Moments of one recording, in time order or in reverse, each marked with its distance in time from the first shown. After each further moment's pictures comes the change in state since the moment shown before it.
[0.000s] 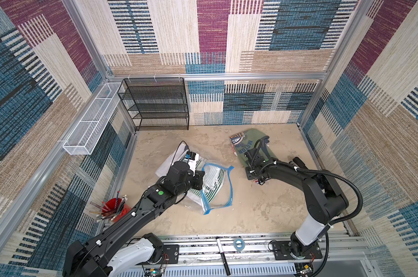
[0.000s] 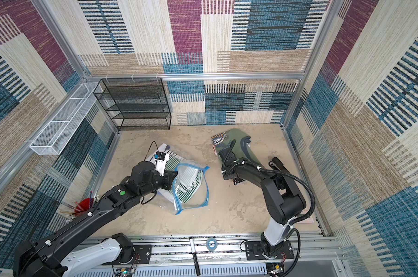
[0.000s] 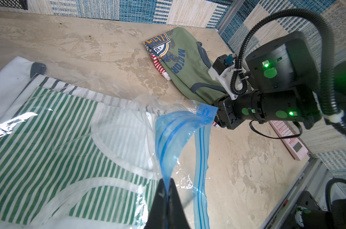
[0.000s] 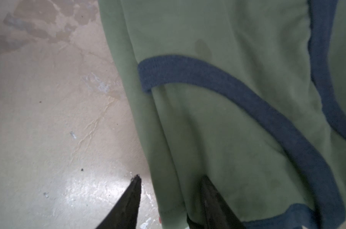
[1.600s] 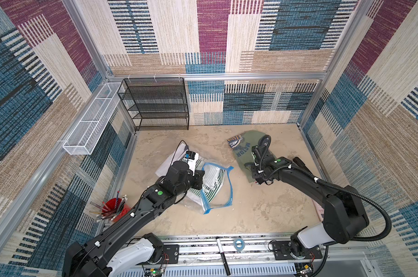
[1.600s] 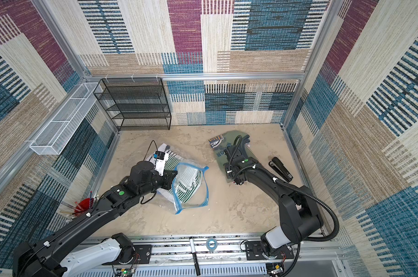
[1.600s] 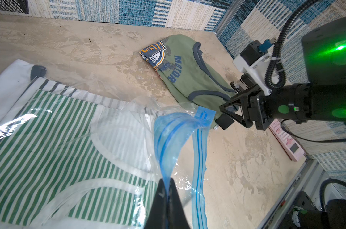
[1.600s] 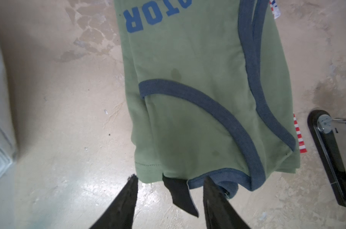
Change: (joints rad) left arm 0.000 -0.007 0.009 -0.008 0.002 -0.003; right arm -0.032 -0.238 0.000 -0.113 -0.063 -0.032
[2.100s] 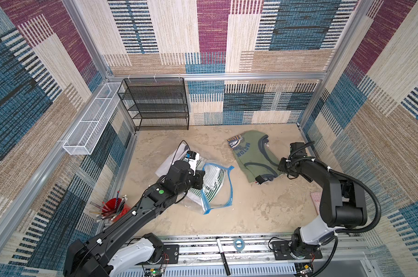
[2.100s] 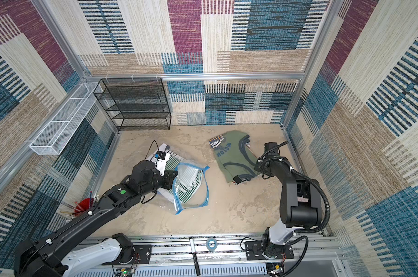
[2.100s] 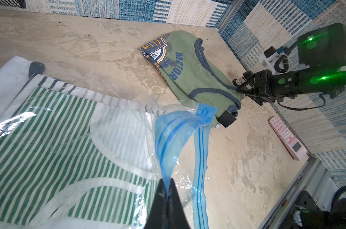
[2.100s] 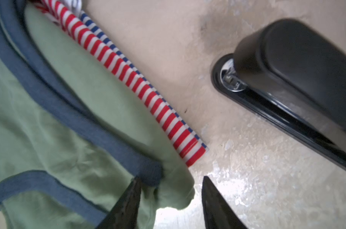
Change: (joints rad) left arm 0.000 0.021 0.006 -0.001 0.002 0.000; right arm -0.532 0.127 -0.085 0.180 -0.243 0.153
